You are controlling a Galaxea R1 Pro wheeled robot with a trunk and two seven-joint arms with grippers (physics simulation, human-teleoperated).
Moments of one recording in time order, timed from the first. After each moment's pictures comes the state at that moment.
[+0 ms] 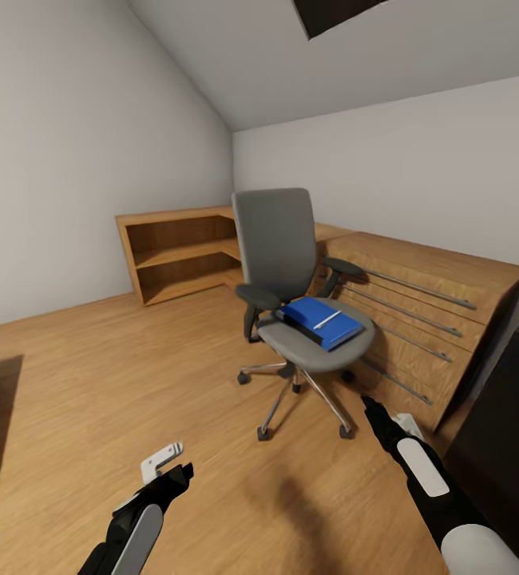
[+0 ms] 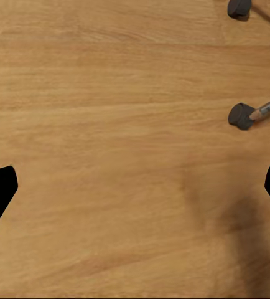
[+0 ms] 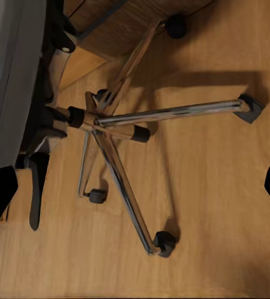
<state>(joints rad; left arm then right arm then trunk) -0.19 -0.03 -0.15 -1.27 0.66 0.40 0.55 -0.54 -0.11 -0.03 -0.79 -1.17 0.11 -0.18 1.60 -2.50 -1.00</state>
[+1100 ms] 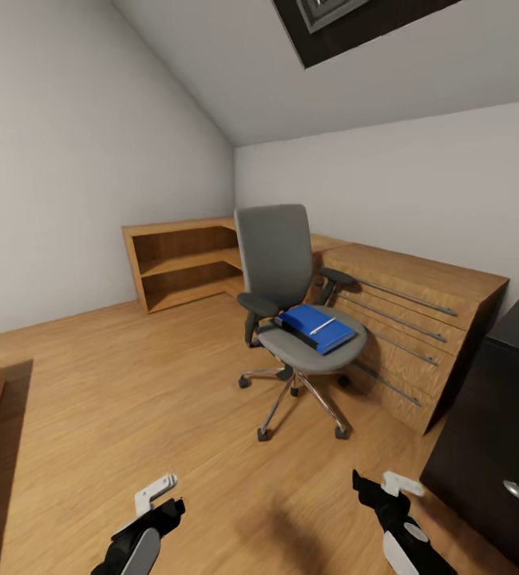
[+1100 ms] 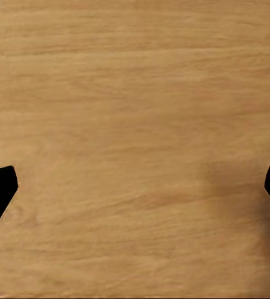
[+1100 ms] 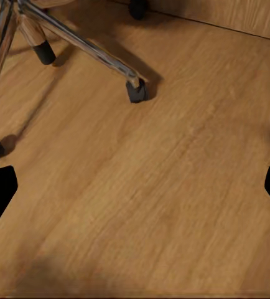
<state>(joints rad) -0.19 -0.02 -0.15 -1.07 0.65 0.37 0.55 -0.42 -0.05 0.04 -0.48 -0.39 -0.18 -0.08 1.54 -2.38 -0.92</state>
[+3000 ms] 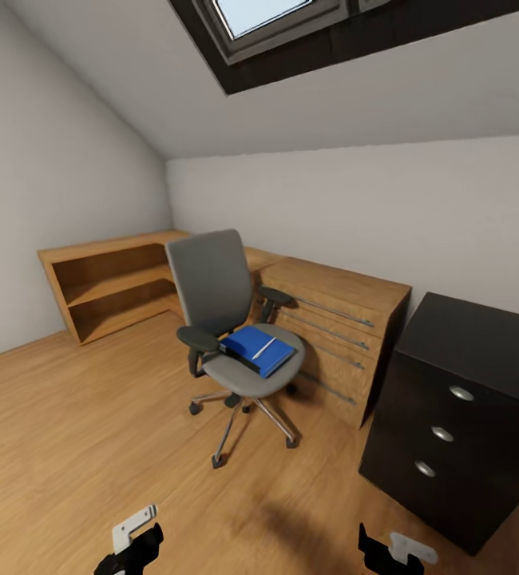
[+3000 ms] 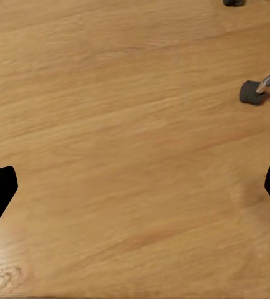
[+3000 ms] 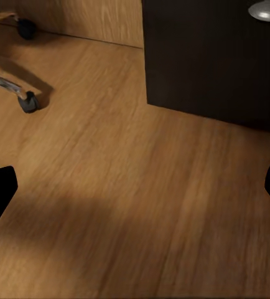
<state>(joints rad) -0.17 0.06 -0.29 -0.84 0.66 -0.03 0.55 -0.40 -0.01 0.04 -0.11 -0.36 -0.55 -0.08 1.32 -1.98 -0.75</state>
